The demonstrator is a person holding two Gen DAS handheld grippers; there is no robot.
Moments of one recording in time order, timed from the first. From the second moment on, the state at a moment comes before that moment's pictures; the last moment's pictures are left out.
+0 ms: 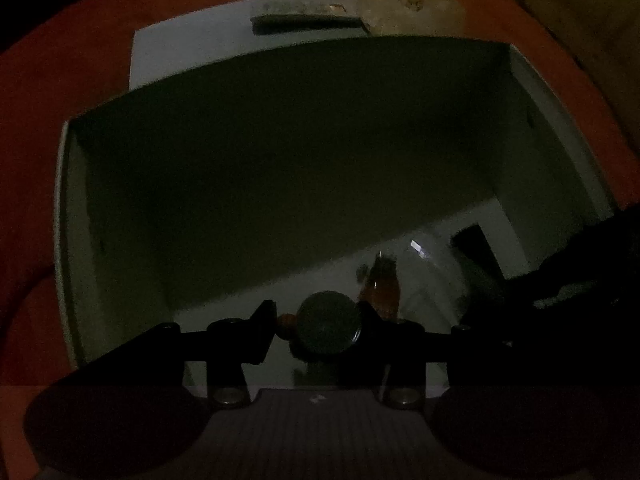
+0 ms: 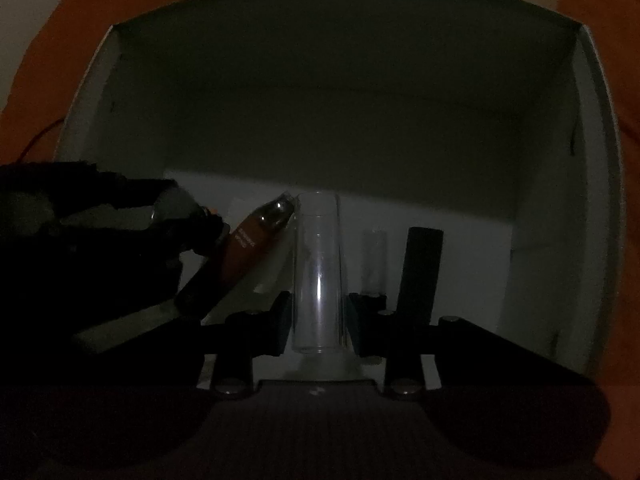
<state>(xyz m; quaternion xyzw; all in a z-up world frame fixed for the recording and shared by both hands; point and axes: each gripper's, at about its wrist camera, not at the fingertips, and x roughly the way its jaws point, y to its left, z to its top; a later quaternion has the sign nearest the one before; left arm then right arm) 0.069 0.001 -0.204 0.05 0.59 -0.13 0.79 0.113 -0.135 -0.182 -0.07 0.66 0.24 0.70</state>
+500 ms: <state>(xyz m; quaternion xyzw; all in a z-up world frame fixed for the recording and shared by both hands) 0.075 -0.021 -0.227 0.09 0.61 -0.12 0.77 0.110 -0.136 -0.203 -0.07 0.70 0.22 0.68</state>
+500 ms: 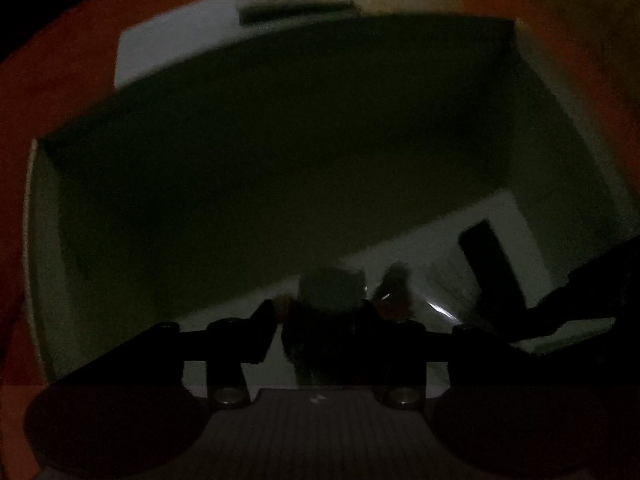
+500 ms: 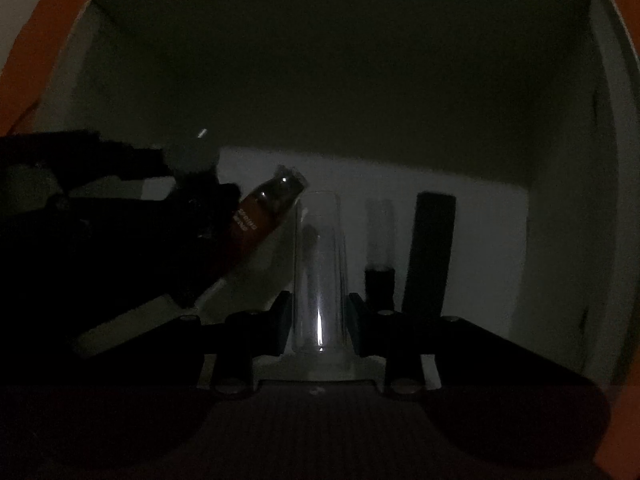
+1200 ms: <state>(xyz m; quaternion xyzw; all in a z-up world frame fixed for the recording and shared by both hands) 0.071 -0.024 -0.229 0.10 0.62 -0.12 0.77 0.117 -0.143 -0.203 -0.05 0.72 0.19 0.67</state>
